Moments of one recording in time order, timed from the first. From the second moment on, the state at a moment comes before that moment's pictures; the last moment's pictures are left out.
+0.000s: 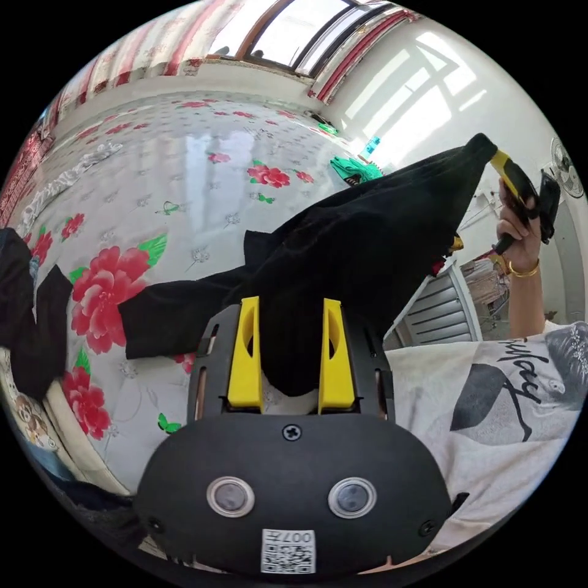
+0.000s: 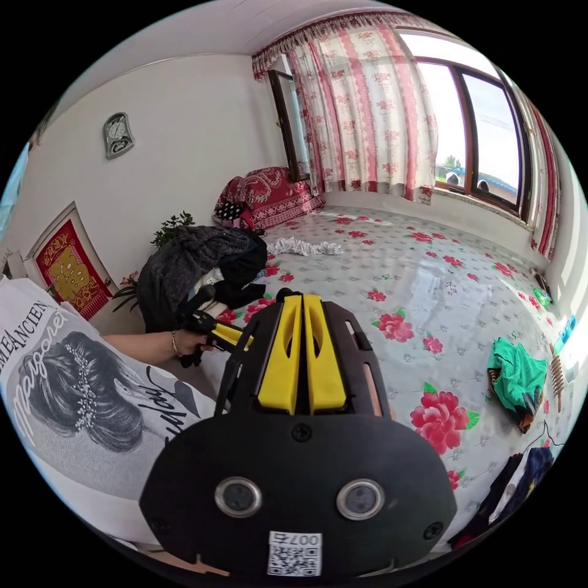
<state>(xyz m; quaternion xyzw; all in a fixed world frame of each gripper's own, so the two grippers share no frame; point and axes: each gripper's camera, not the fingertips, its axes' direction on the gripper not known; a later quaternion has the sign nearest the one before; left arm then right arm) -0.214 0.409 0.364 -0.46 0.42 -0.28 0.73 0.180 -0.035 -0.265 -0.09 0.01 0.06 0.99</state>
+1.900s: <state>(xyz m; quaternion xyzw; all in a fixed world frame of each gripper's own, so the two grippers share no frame) -0.261 0.479 0.291 -0.59 0.23 -0.29 0.72 0.314 0.199 -0.198 -0.23 0.05 0.40 0.88</state>
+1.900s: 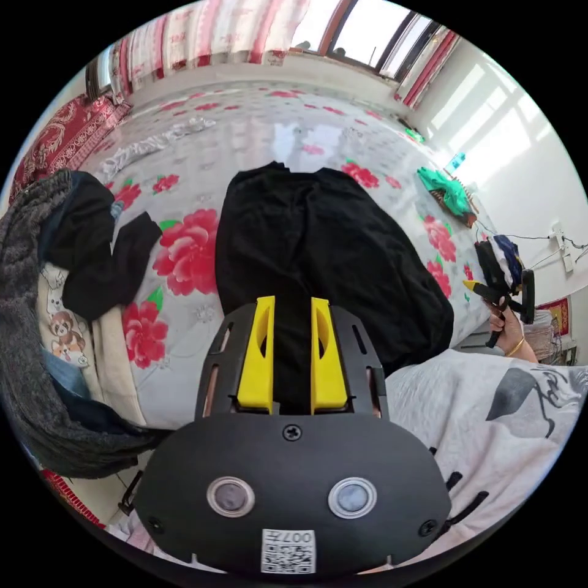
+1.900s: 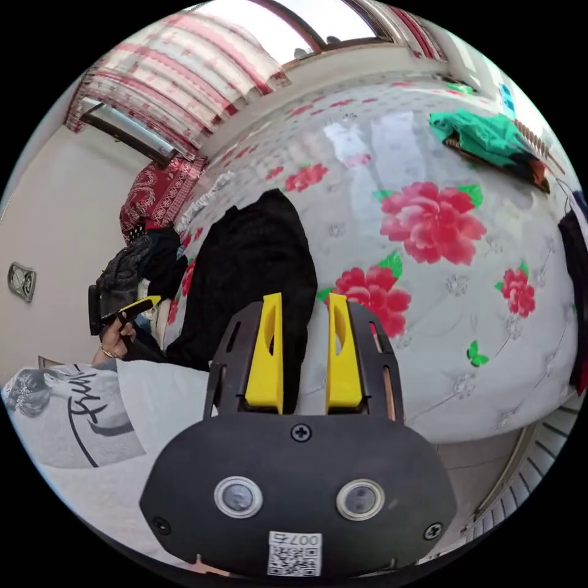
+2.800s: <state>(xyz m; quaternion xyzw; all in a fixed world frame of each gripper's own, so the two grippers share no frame) -0.374 0.406 0.293 -0.33 0.47 -0.30 0.76 0.191 0.028 -0.037 -0.25 -0.12 0.10 0.96</state>
